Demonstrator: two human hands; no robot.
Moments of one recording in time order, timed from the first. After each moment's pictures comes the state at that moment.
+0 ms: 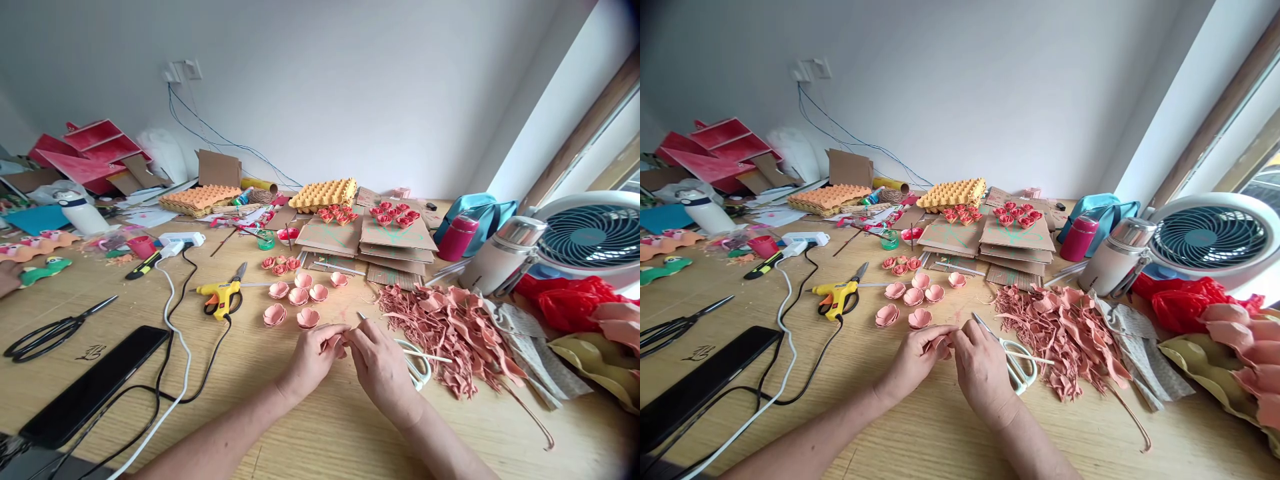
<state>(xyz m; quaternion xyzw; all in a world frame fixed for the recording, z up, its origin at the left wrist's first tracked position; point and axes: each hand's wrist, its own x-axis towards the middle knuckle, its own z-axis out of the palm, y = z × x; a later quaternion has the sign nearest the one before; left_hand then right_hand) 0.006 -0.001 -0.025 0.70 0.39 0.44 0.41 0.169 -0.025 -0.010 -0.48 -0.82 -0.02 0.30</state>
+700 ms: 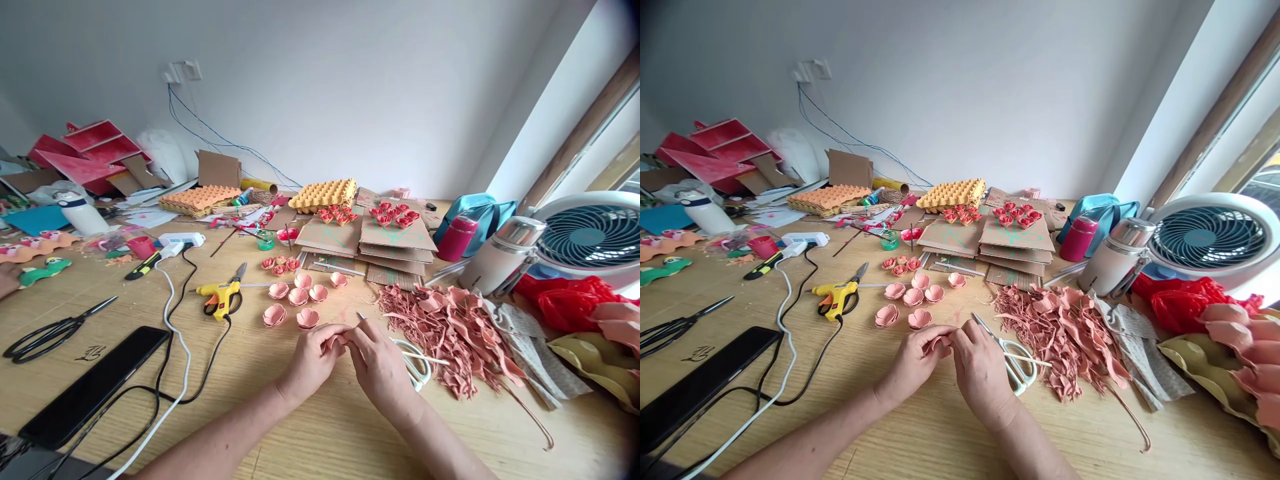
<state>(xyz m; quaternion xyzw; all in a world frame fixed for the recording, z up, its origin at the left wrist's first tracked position) 0.006 -0.005 -0.020 0.72 0.40 0.44 0.36 0.167 -0.025 -0.010 -0.49 -0.81 0.04 0.32</state>
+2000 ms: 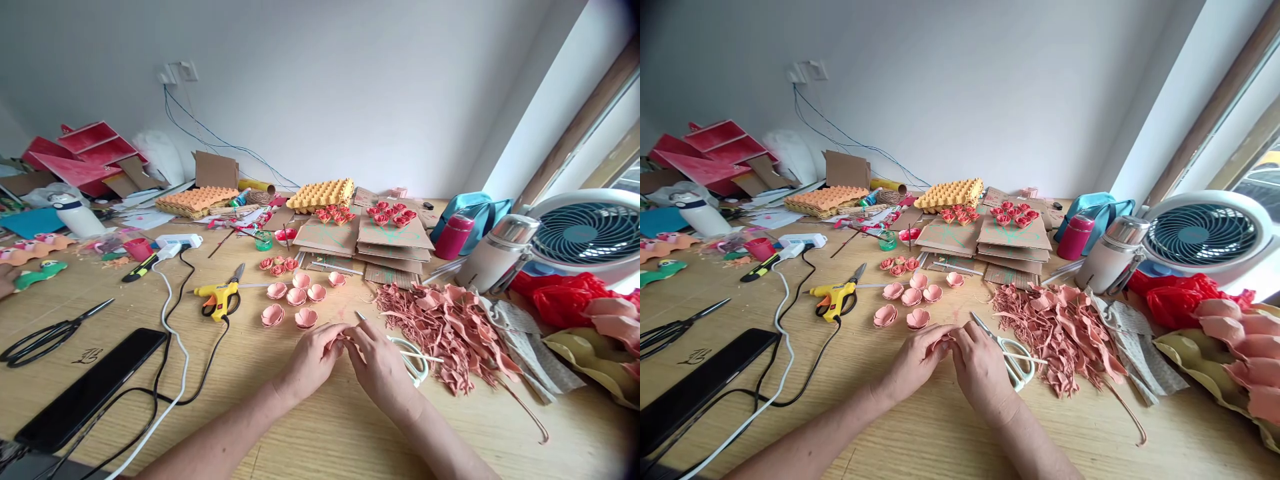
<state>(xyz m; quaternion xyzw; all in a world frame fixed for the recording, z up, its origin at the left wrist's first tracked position) 0.006 -0.003 -0.012 0.78 0.38 0.38 0.31 0.169 -0.022 -0.017 -0.50 -0.81 0.04 0.31</state>
